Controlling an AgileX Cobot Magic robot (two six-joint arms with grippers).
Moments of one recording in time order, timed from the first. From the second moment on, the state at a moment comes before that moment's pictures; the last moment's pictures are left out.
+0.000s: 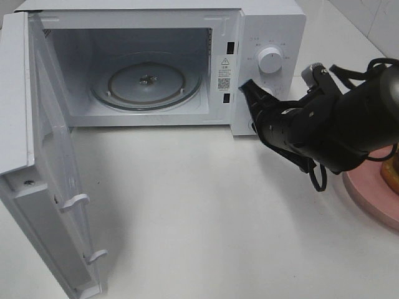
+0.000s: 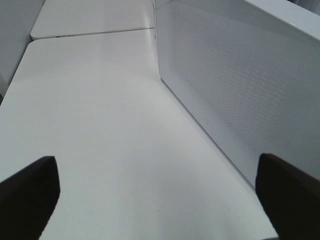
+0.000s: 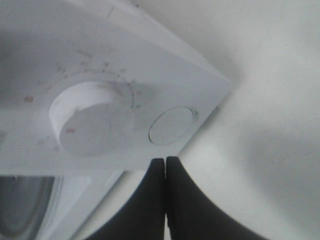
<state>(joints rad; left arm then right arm) 0.01 -0.01 -0.50 -0.13 1.04 0.16 0.56 1.88 -0.79 0.98 -0.57 0.30</state>
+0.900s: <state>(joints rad) 0.01 -0.01 -0.50 -0.13 1.04 0.16 0.24 1.74 -0.80 0.61 0.60 -0.52</state>
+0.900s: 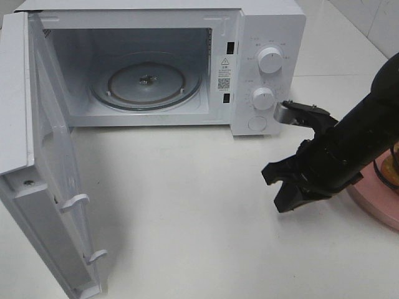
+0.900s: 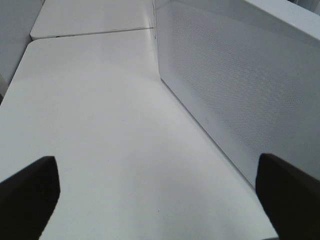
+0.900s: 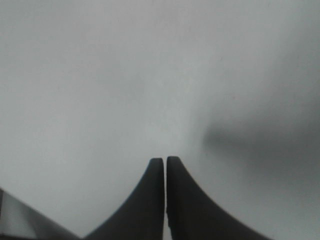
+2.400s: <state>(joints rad) 0.01 -0.01 -0.50 -0.13 1.04 0.16 0.17 1.64 -1.15 -0.08 1.11 -0.02</state>
